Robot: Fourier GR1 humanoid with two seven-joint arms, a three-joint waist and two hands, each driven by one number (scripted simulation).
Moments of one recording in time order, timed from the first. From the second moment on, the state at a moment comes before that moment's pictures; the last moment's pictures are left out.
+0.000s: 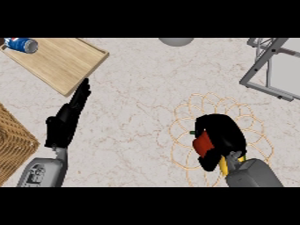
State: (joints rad) left arm -0.17 0.11 -0.05 -1.43 -0.11 0.02 0.02; right arm -0.21 -0.21 0.39 -1.55 0.88 0.30 0.47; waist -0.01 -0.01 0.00
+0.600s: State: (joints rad) left arm -0.15 0.12 -0.02 -1.44 -0.10 0.04 0.02; right arm -0.09 -0.55 0.32 -1.76 0.51 0.48 -0.25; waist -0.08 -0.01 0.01
